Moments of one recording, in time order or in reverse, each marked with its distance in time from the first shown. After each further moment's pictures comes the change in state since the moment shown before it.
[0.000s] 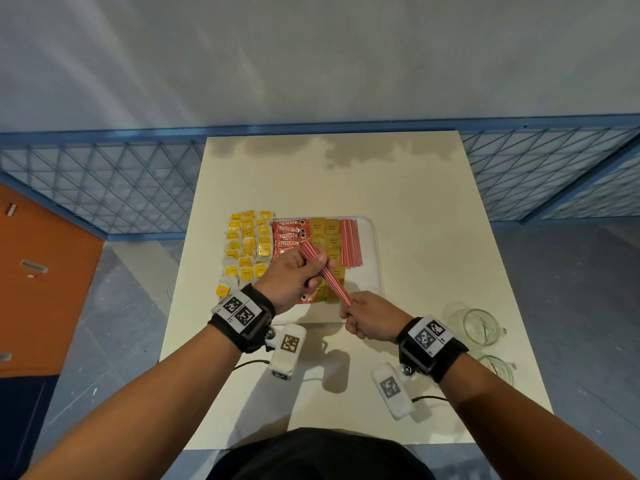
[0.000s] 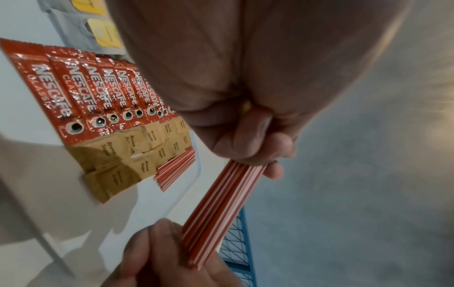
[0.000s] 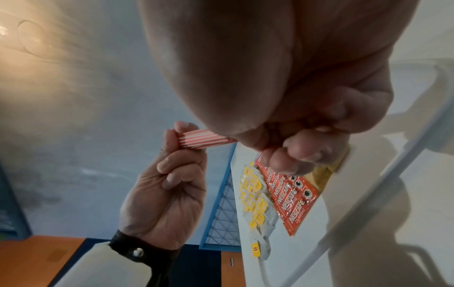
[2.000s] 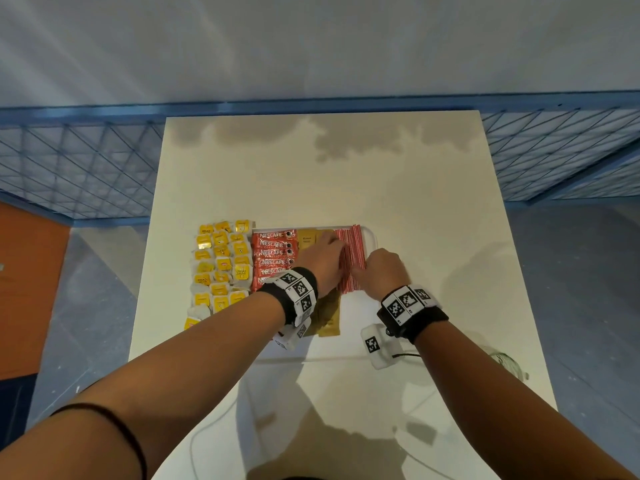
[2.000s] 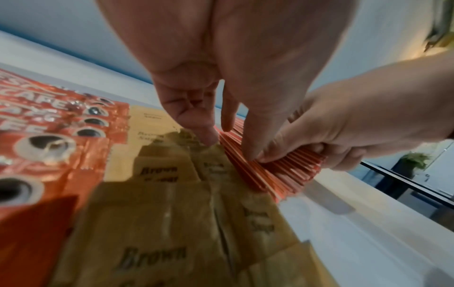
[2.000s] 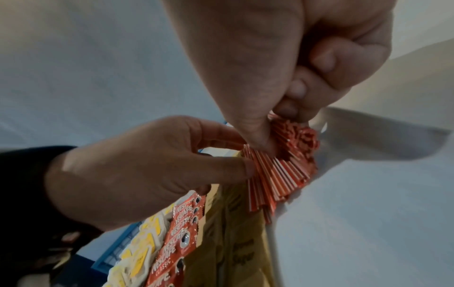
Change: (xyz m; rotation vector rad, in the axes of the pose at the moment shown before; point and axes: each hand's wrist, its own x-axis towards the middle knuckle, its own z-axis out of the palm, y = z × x) left_hand 0.175 -0.040 -0.010 1.367 0.033 -0.025; right_hand 0.151 -0.002 -0.093 -0.479 0.495 0.224
